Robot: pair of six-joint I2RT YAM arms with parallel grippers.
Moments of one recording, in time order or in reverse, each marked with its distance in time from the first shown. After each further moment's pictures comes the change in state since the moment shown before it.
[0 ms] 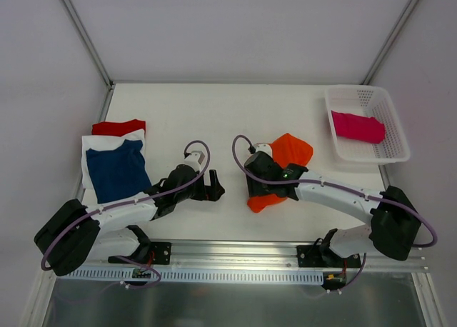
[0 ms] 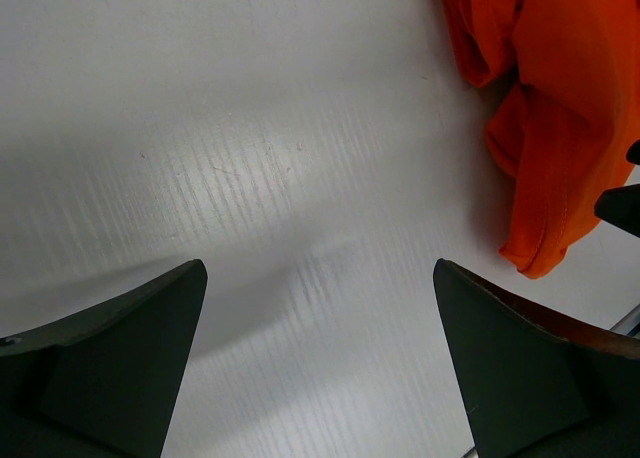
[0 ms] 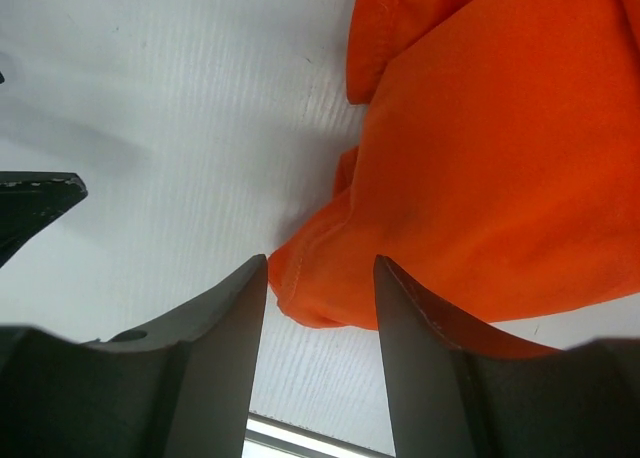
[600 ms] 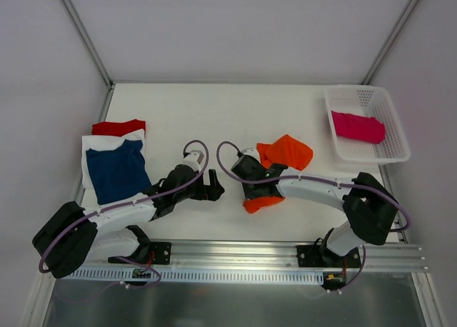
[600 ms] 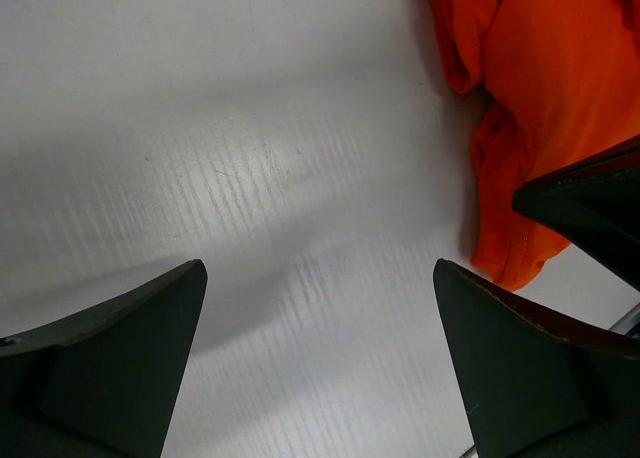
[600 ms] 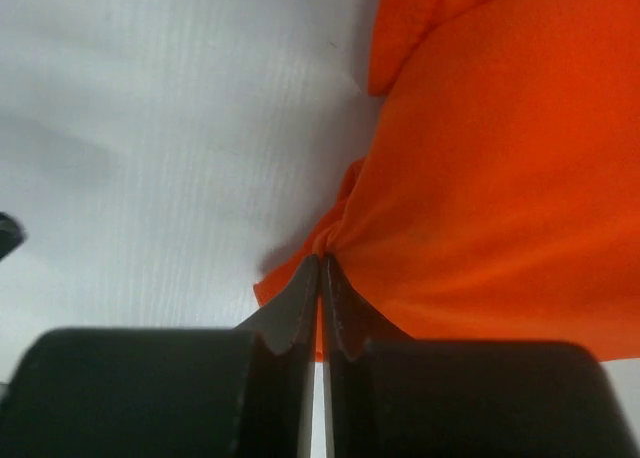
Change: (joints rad) left arm 0.000 -0.018 0.000 -0.010 -0.008 0.001; right arm 0.033 0.185 0.031 0.040 -0.007 0.001
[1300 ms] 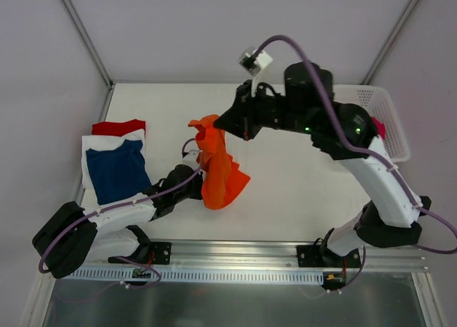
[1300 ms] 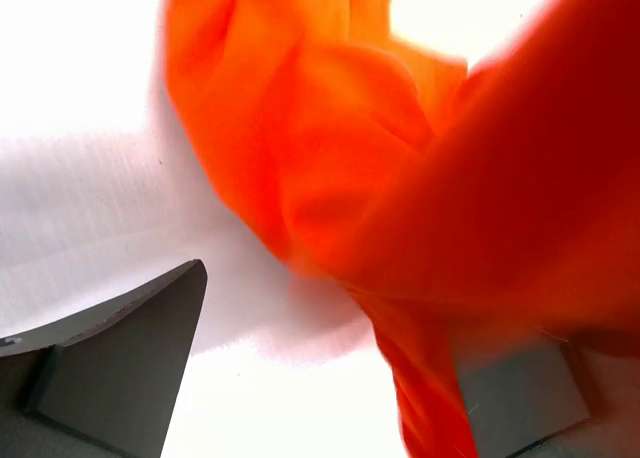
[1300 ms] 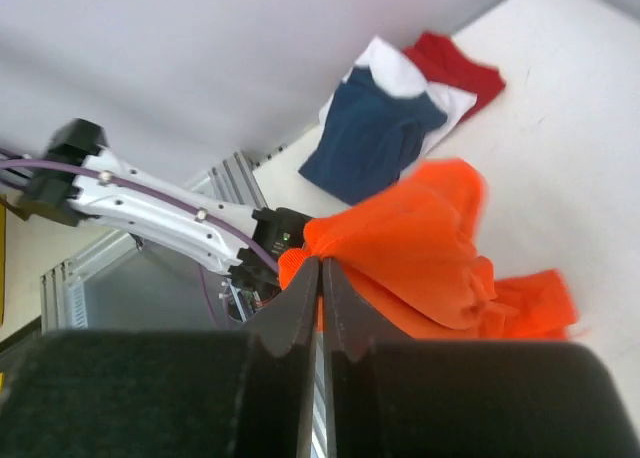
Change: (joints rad) left arm 0.000 -0.006 -0.002 0.000 -0.026 -0.006; right arm 0.025 -0.009 1.234 -0.391 -0.441 -0.298
